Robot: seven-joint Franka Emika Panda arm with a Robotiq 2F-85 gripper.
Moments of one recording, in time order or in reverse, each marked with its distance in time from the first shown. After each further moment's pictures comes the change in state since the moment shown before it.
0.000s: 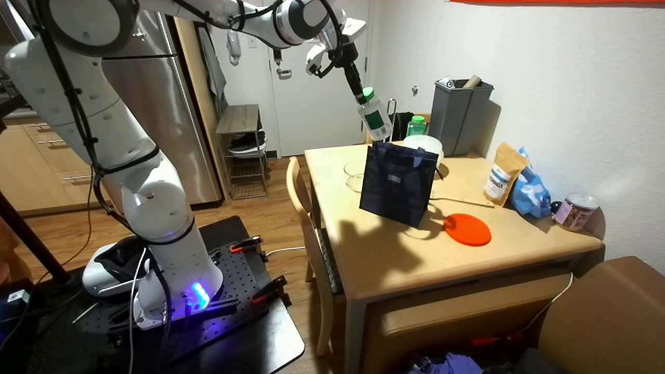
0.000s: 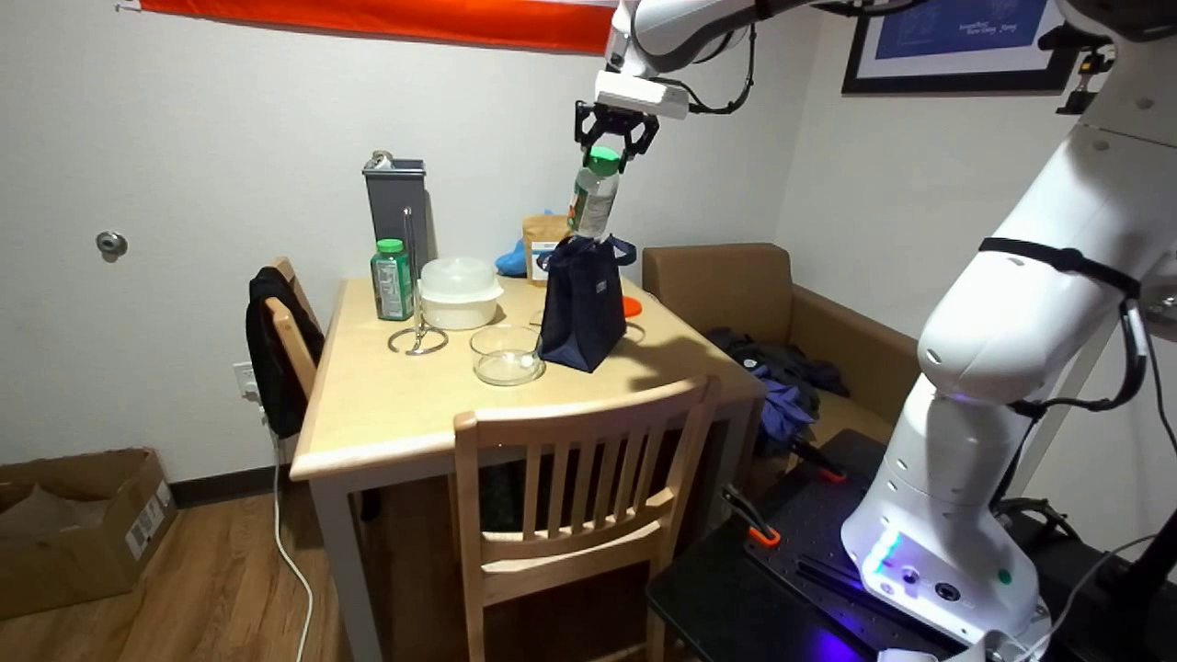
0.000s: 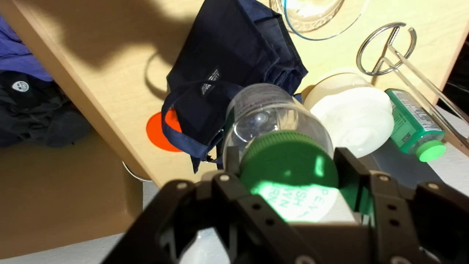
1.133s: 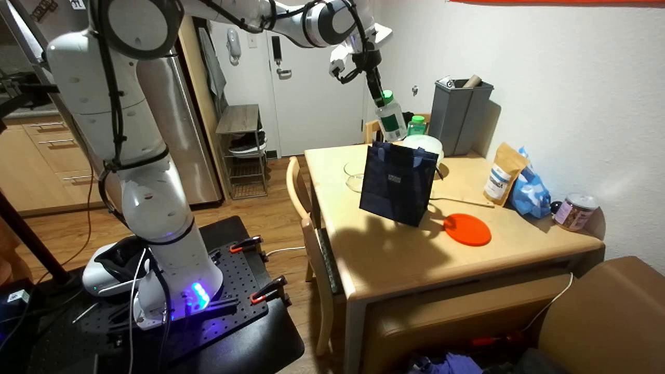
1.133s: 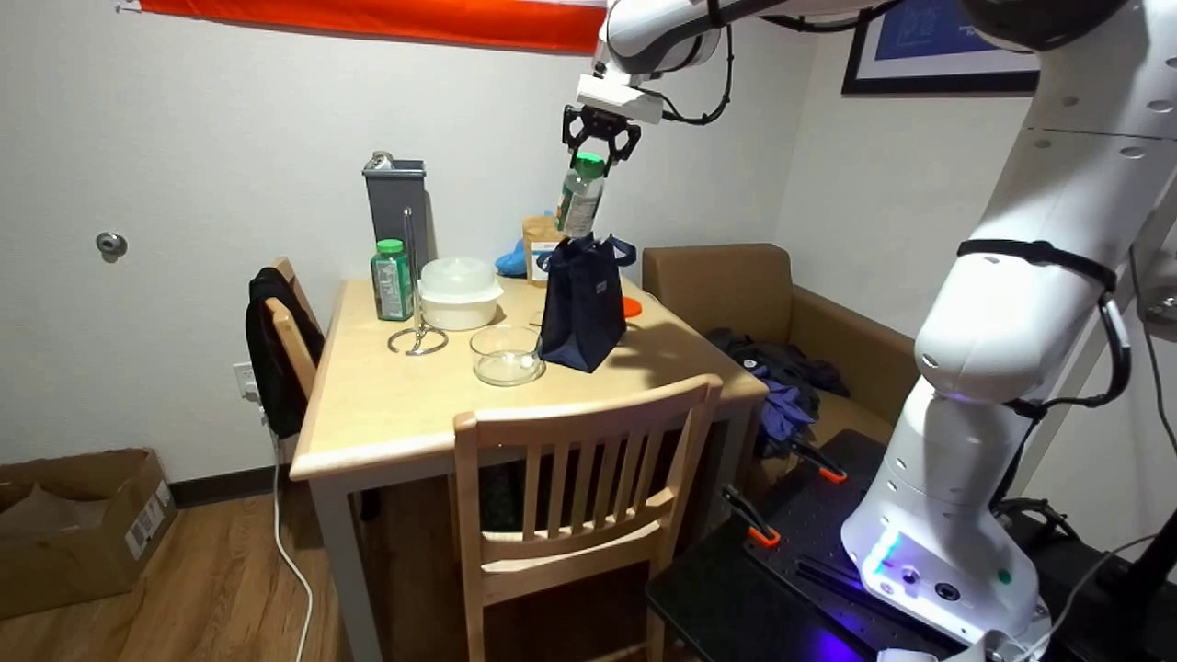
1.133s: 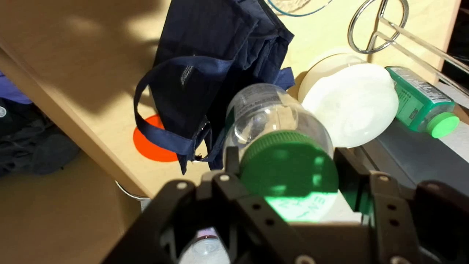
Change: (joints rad) arm -0.029 0.189 -0.030 0.185 0.088 0.000 0.000
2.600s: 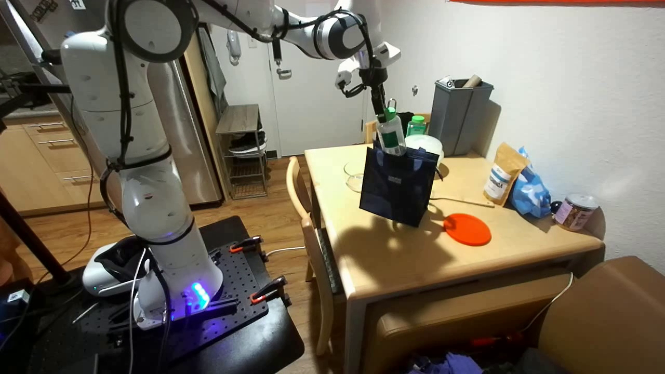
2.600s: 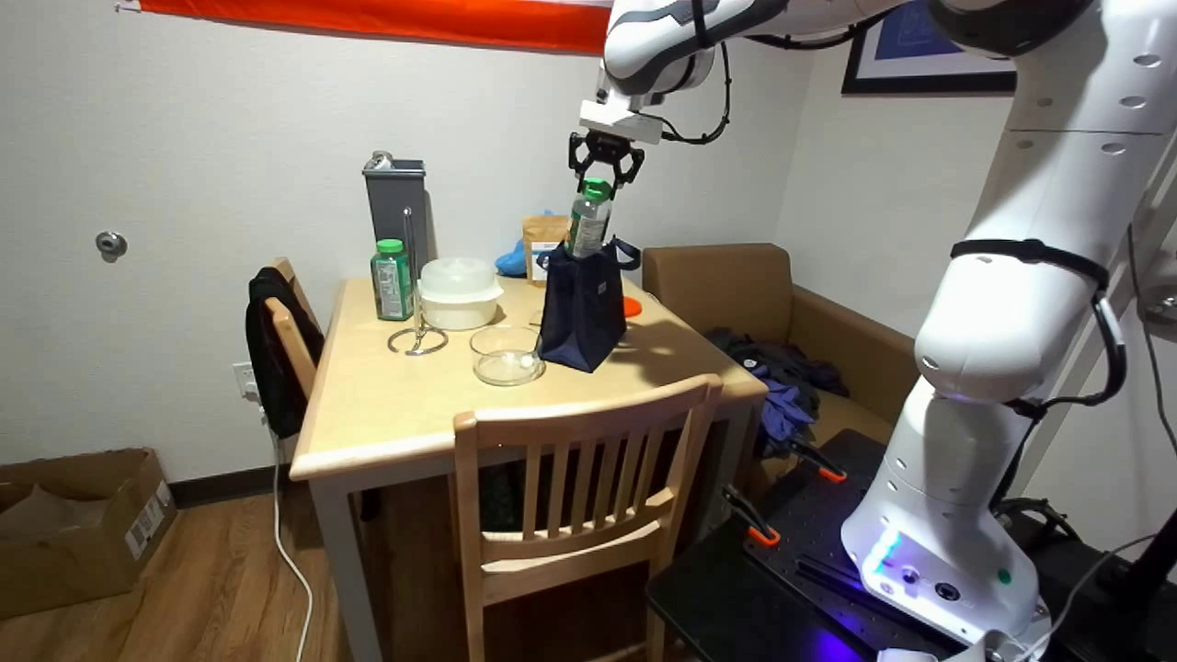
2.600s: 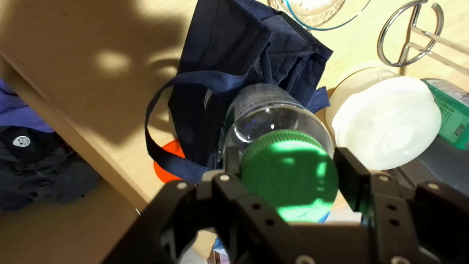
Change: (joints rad) arm 0.000 0.061 -0.037 0.000 0.033 -0.027 0.000
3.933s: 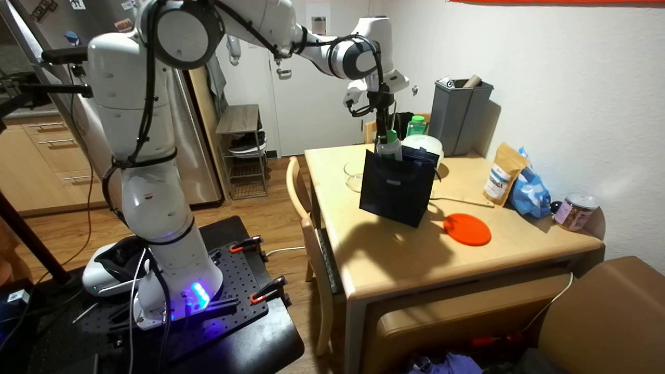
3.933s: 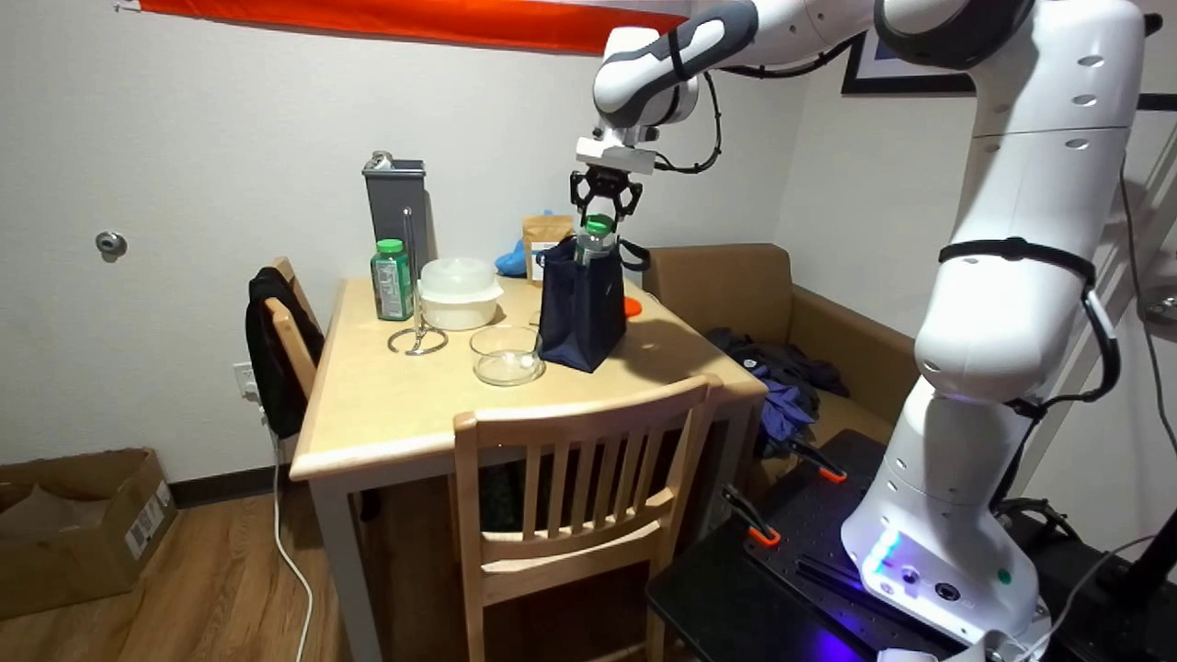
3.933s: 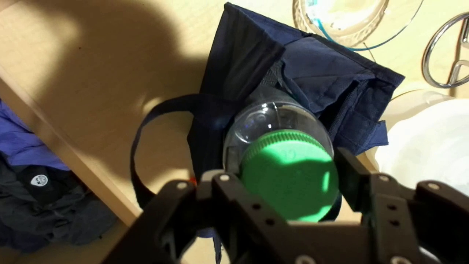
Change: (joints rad) arm 0.002 0.125 -0.036 0.035 0.047 -0.030 -0.005
